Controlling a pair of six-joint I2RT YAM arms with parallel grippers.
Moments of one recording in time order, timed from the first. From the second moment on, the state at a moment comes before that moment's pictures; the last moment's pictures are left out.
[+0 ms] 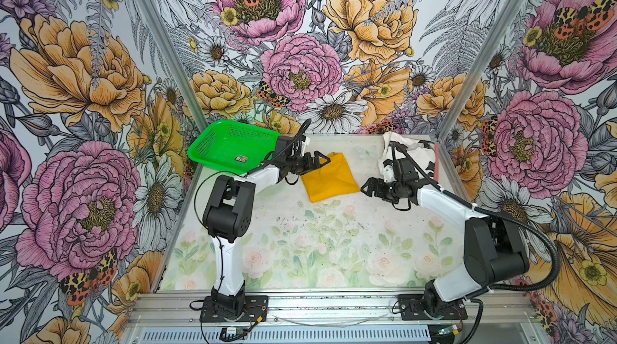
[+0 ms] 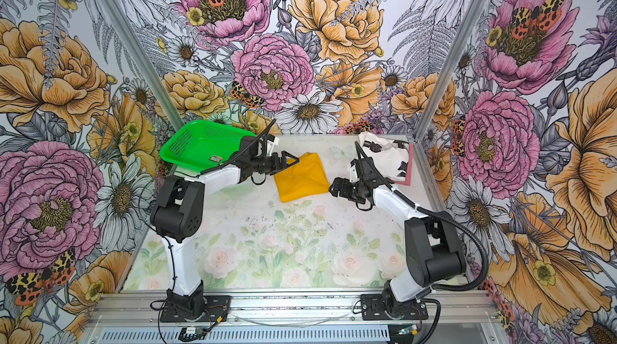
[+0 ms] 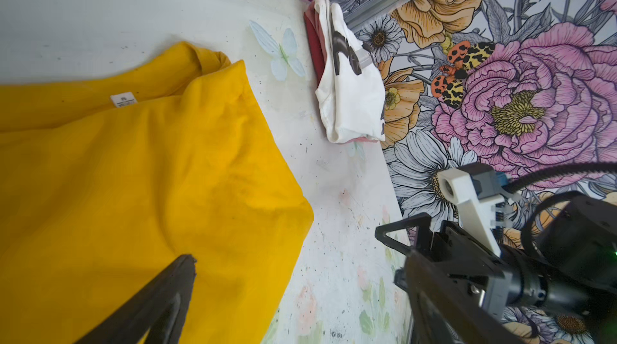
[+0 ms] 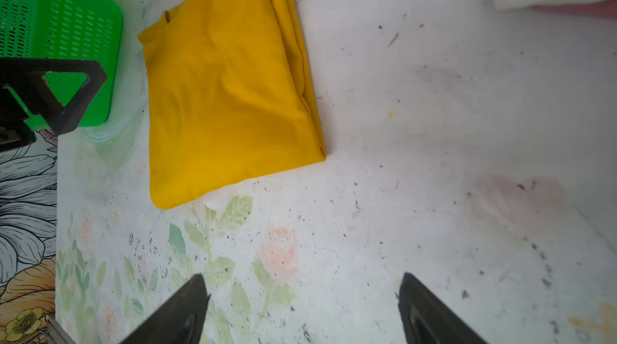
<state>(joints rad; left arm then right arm) -0.32 1.96 1.33 0.05 0.69 -0.59 0.23 1.62 1.04 -0.40 -0.36 0.42</state>
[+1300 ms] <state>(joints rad) -0.52 1.63 0.91 -0.18 0.37 -0.53 0.32 1.14 0.59 -0.54 -0.25 0.47</state>
